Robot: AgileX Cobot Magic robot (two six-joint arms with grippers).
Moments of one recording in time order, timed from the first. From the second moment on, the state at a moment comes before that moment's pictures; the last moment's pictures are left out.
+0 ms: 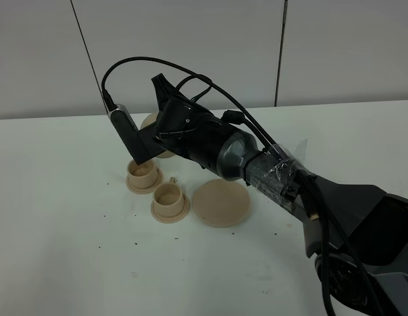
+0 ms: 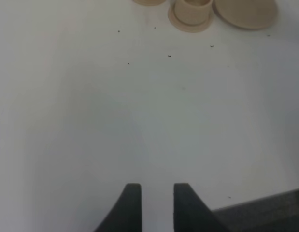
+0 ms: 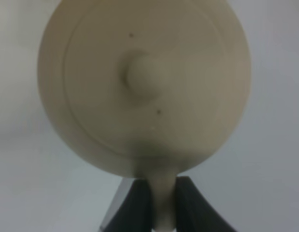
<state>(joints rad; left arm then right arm) -0.15 0.16 -0.51 -0.05 1.04 0.03 0.80 2.51 -2.35 -0.68 0.80 -1.05</state>
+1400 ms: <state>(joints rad) -0.15 0.16 -0.51 -0.05 1.04 0.03 0.80 2.55 -2.35 -0.76 0.74 -1.08</state>
